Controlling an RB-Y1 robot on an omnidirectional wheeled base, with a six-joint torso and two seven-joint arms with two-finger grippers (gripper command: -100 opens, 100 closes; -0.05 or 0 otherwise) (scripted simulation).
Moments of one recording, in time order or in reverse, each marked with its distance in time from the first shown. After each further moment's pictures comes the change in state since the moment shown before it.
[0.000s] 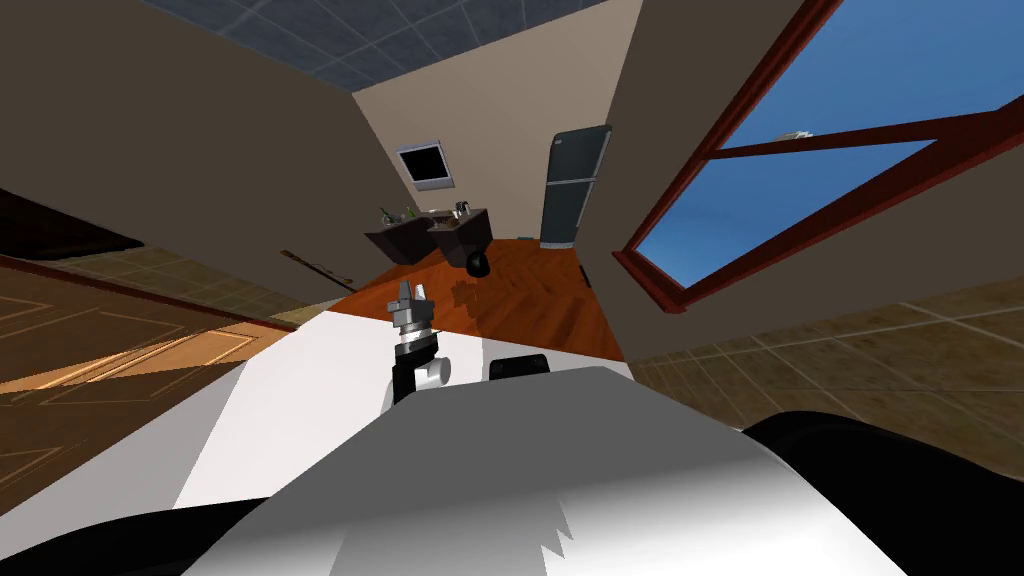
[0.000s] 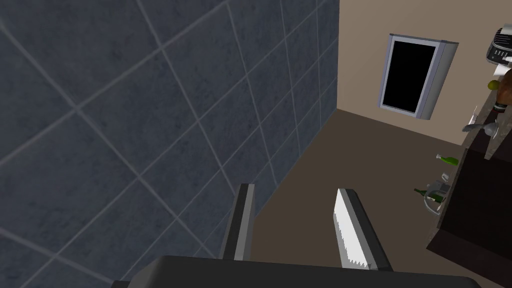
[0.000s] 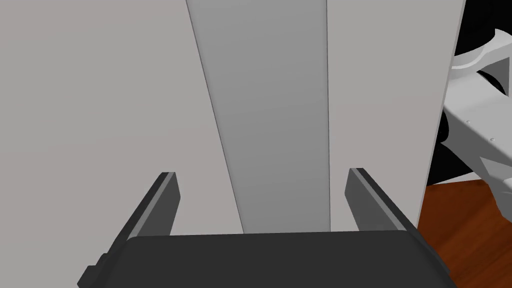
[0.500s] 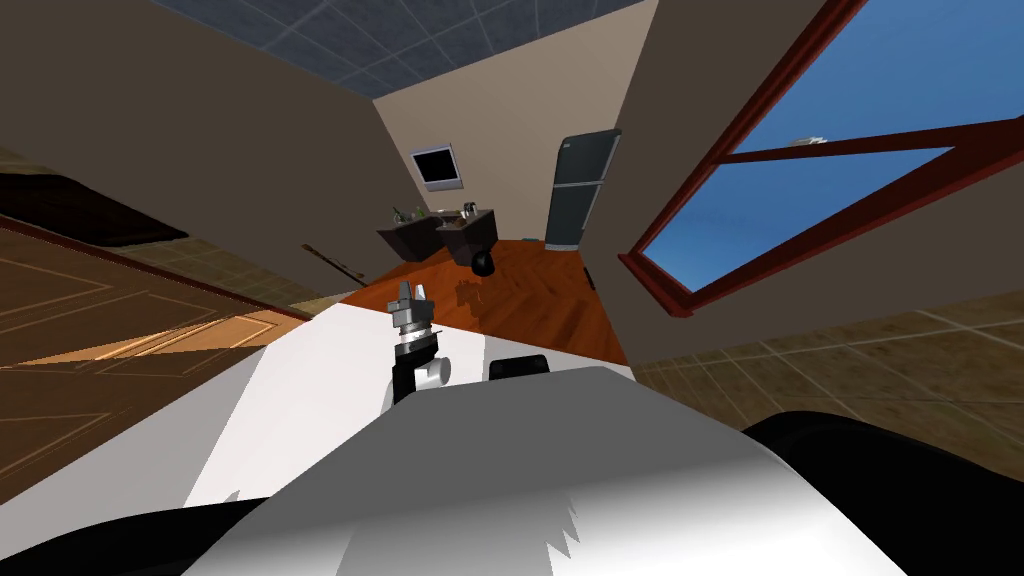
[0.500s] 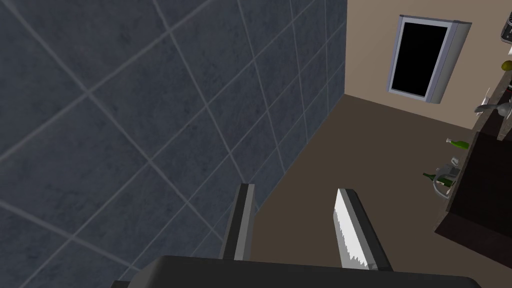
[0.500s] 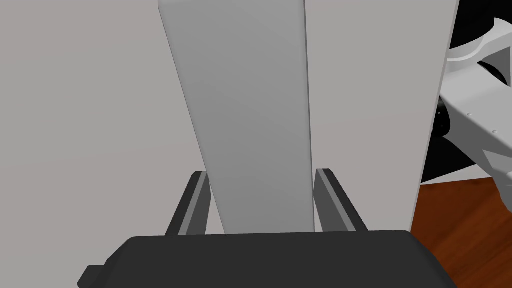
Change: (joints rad) left arm 0.001 0.000 0.000 0.000 0.000 0.000 0.000; right arm -0.002 0.013 0.013 -0.006 -0.013 0.016 -0.026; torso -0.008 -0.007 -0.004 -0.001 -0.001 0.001
